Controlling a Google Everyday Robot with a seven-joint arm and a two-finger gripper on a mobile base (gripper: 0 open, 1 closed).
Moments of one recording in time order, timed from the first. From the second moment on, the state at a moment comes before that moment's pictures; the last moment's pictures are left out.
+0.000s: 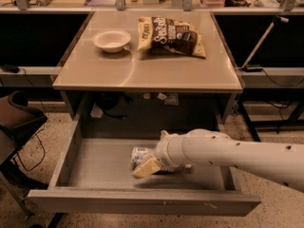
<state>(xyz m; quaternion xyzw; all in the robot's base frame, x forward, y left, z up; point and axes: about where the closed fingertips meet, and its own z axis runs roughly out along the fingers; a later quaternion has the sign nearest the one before) 0.509 0.006 0.612 -0.45 0.81 0.17 0.33</state>
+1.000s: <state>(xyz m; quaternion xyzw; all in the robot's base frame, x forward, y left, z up) 0.509 0.006 0.613 -0.45 0.81 0.17 0.33</state>
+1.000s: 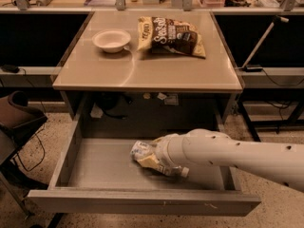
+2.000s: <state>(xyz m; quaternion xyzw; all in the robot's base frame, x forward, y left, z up) 0.564 -0.101 0.847 -0.45 0.80 0.08 0.40</state>
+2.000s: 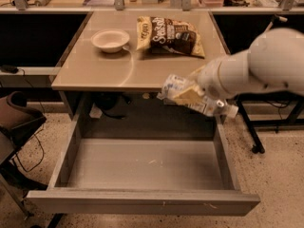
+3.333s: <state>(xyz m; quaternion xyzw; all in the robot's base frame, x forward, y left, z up) 0.652 -0.134 0.892 -0.43 0.82 0.07 0.38</state>
